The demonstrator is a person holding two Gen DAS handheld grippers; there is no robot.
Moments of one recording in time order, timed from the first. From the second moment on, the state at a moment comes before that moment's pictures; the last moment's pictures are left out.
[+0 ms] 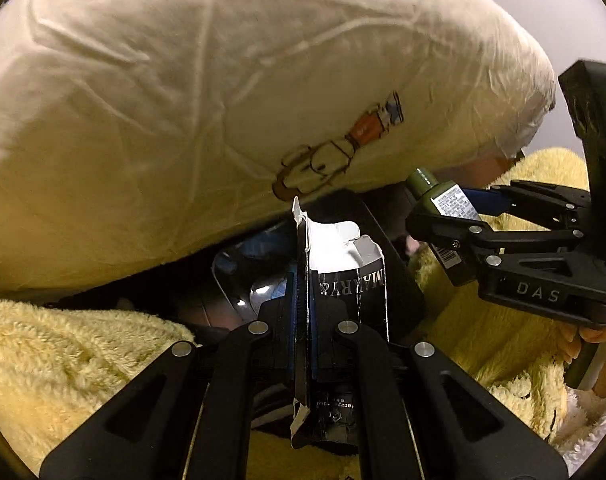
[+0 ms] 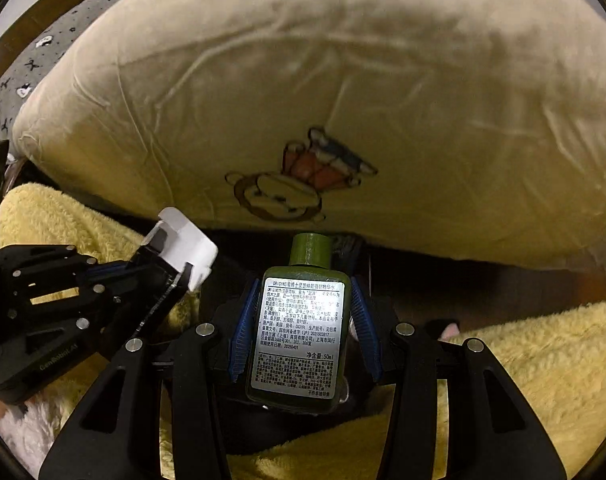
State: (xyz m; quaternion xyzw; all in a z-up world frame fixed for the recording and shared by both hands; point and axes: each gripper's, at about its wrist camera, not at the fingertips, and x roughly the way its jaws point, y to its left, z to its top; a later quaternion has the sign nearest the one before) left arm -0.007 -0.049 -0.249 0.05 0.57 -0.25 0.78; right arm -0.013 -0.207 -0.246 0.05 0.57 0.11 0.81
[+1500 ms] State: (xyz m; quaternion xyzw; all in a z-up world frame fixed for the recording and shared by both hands) left arm 0.149 -0.025 -0.100 0.04 0.41 -0.19 0.89; right arm 0.094 -0.261 -0.111 0.06 0.41 0.07 0.91
